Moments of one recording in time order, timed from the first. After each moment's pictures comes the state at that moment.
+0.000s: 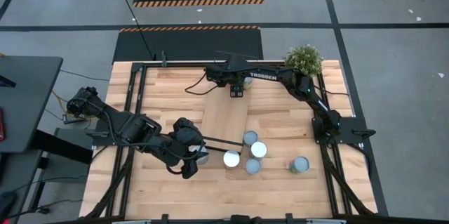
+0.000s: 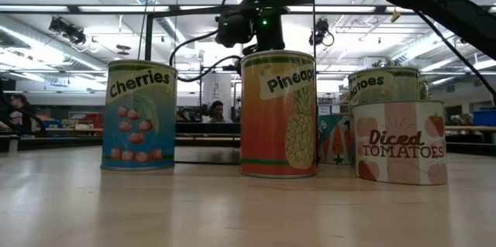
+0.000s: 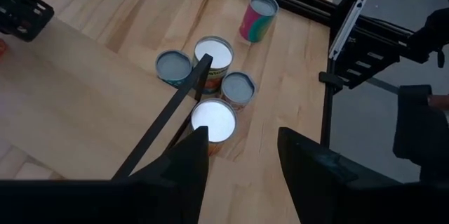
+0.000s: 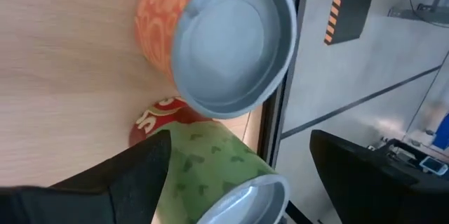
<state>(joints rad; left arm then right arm) -0.52 1.51 1.66 -0.92 -0.45 -0.74 -0.30 2.30 2.17 -1.38 0.58 -0.26</state>
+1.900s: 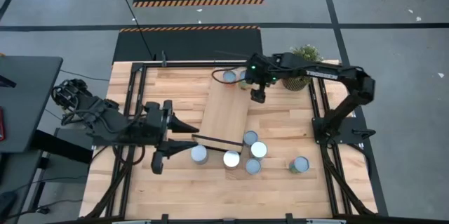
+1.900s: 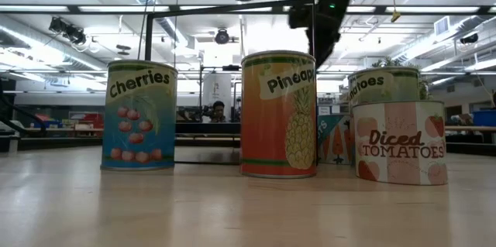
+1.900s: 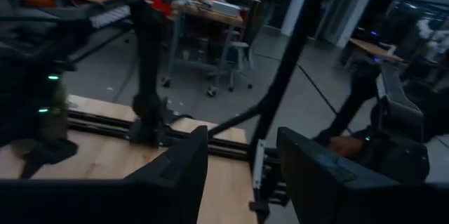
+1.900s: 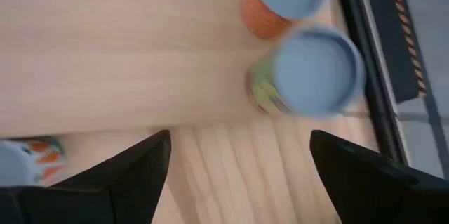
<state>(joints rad) -0.60 1.31 1.66 -0.45 -0.58 -0.34 -0.37 1.57 1.39 -0.95 0.07 -0.13</state>
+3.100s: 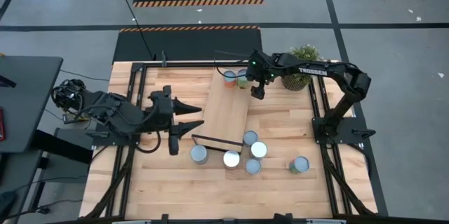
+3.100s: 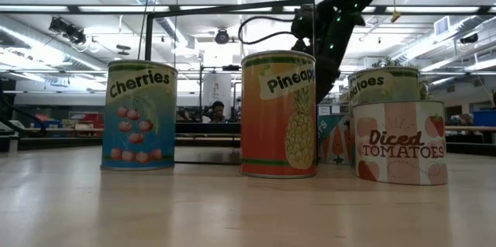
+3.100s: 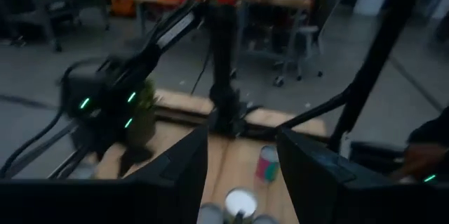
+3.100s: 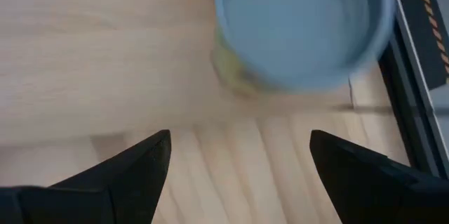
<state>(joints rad) -0.48 1.31 1.66 -0.59 -0.69 -0.28 -0.53 1.64 1.22 -0.73 -0.02 -0.22</state>
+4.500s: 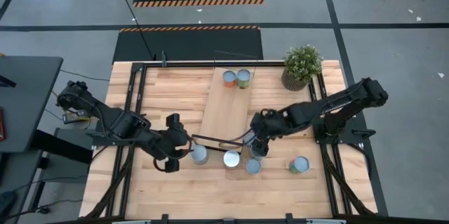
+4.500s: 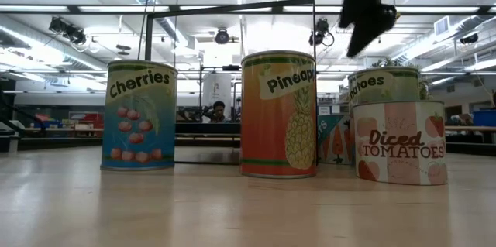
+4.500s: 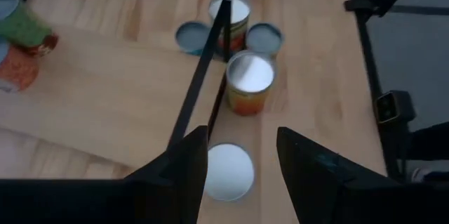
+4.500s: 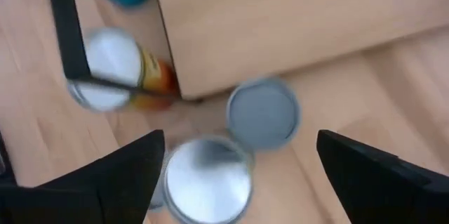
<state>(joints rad) -0.54 1.31 1.37 -0.88 -0.43 -0.45 0.28 1.48 1.20 -0.85 0.18 0.74</state>
